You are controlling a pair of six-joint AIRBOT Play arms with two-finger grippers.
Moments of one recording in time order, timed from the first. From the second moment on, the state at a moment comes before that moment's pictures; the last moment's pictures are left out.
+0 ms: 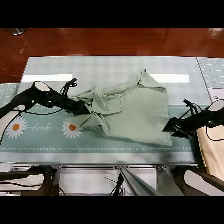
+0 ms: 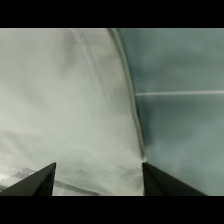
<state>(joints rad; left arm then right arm) -0.09 -1.50 0.91 0.70 -1.18 -1.03 -0.30 -1.20 0.63 -1.12 1.31 1.38</state>
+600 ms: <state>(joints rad) -0.09 -1.49 0.92 0.69 -1.20 -1.06 -0.07 -1.27 0.64 -0.93 1.10 1.34</state>
